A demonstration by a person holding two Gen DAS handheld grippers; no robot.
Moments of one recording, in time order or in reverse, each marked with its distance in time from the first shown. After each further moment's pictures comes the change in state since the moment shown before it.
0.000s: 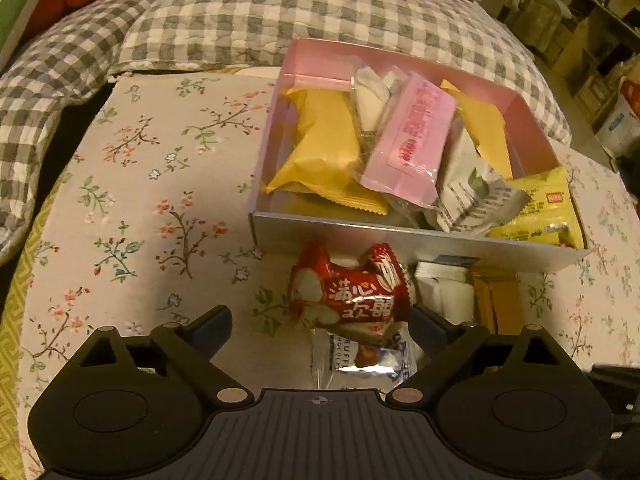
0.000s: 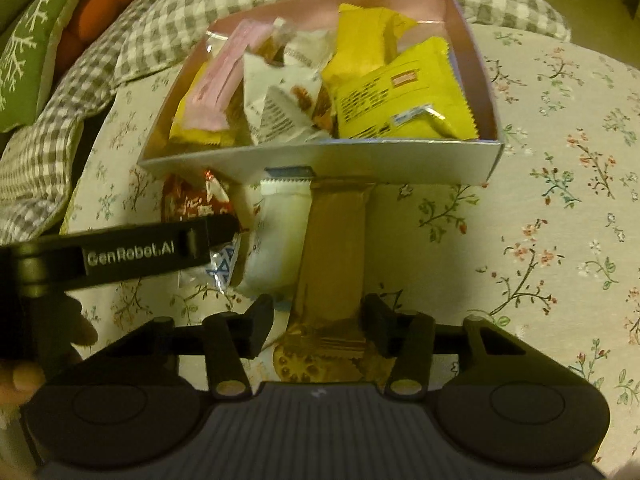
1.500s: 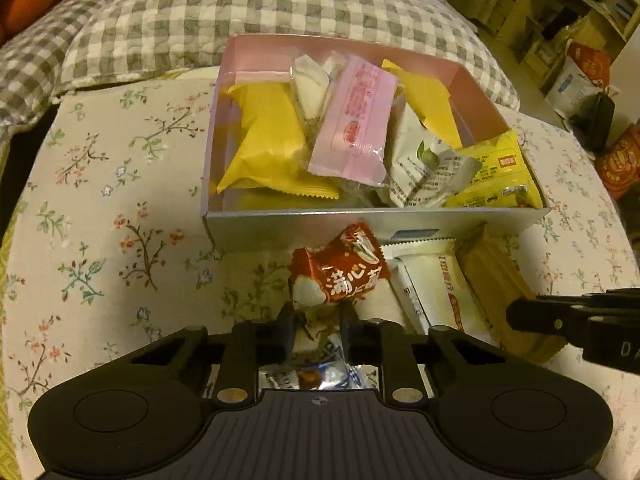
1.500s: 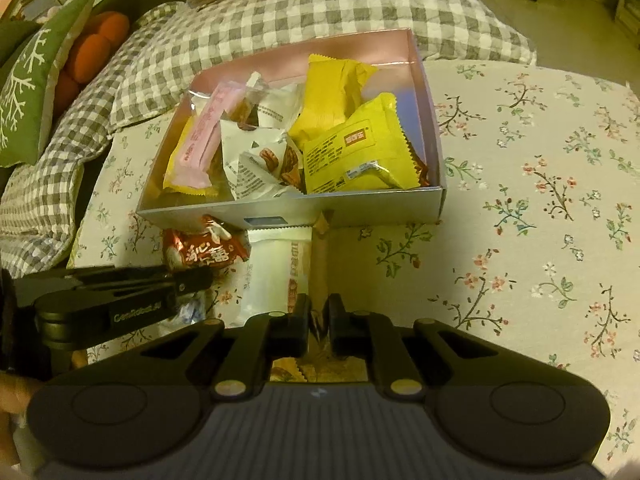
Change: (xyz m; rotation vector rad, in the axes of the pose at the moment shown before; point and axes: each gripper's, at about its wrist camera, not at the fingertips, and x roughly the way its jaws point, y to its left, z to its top) left arm -0.001 -0.002 -0.006 0.148 0.029 -0.120; right arm -0.032 -0.022 0.004 0.056 -0.096 -0.013
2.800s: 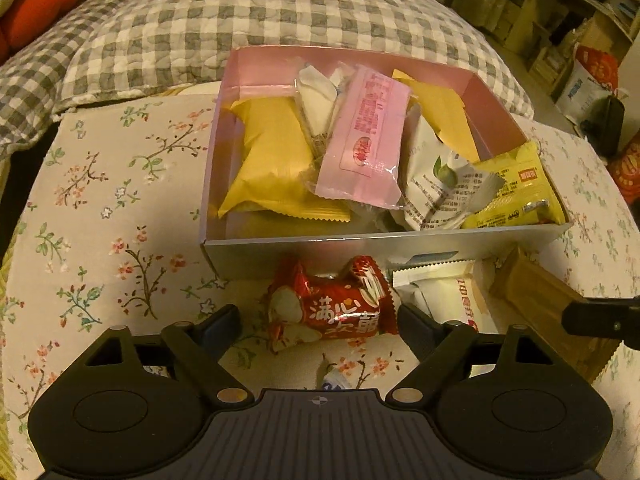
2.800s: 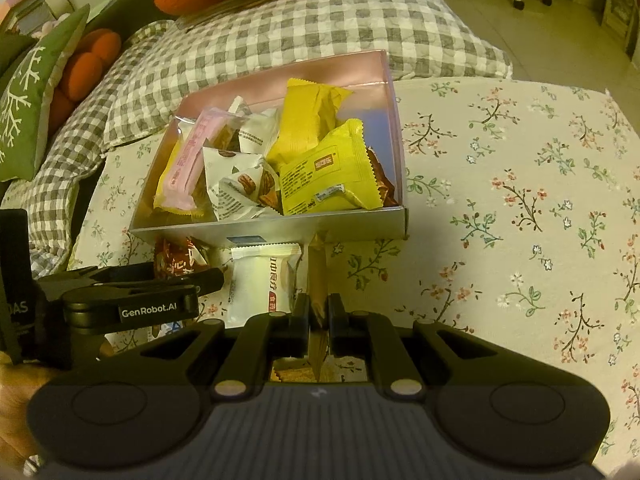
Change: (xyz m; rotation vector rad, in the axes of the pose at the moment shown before) left arm 0.013 -0.004 0.008 0.014 -0.046 0.049; right arm -0.015 -0.009 0.004 0.016 -0.041 -0.023
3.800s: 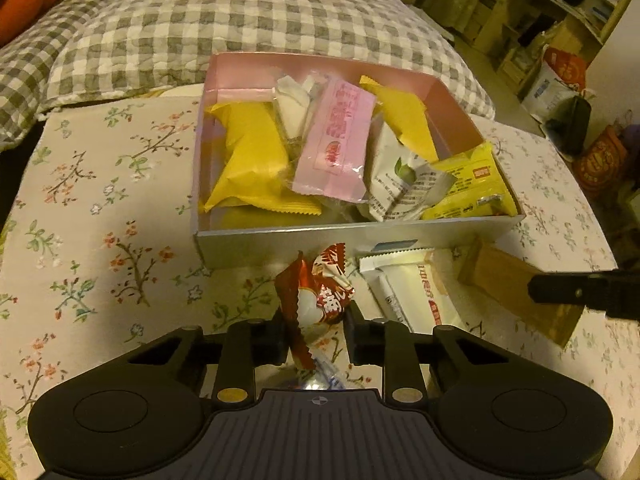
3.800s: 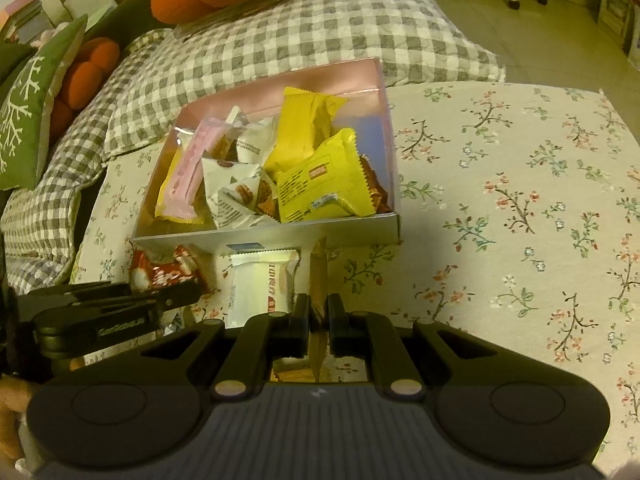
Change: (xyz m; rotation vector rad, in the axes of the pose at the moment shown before) left arm -0.024 0.005 -0.006 -0.001 0.009 -0.112; right arm -0.009 -0.009 0.002 0.027 -0.018 0.002
